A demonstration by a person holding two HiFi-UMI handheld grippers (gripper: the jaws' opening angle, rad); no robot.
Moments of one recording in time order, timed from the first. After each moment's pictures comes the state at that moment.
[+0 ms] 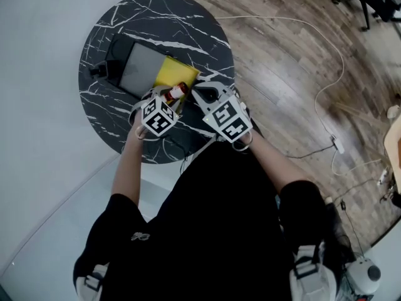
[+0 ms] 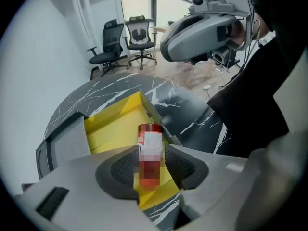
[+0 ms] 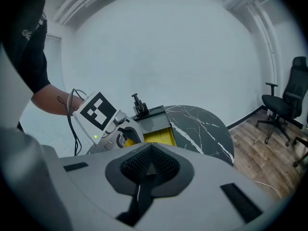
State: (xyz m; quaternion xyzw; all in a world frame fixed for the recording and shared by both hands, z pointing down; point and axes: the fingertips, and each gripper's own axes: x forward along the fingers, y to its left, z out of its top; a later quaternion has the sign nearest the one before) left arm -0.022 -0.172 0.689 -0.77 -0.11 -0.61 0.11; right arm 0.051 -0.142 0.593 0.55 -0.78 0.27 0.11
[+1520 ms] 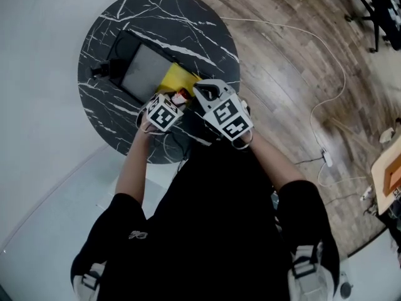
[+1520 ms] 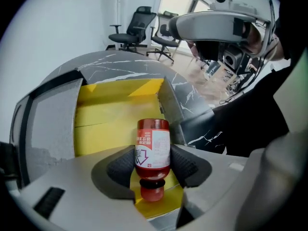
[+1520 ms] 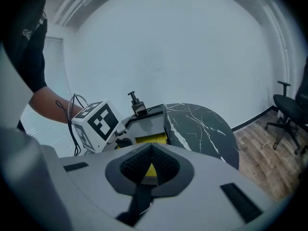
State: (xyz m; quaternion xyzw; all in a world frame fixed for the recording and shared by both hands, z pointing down) left arm -0.011 -0.183 0.720 -0.77 -0.06 -0.64 -0.05; right arm 0.076 -0.191 0.601 0.51 -0.81 0.27 0.13
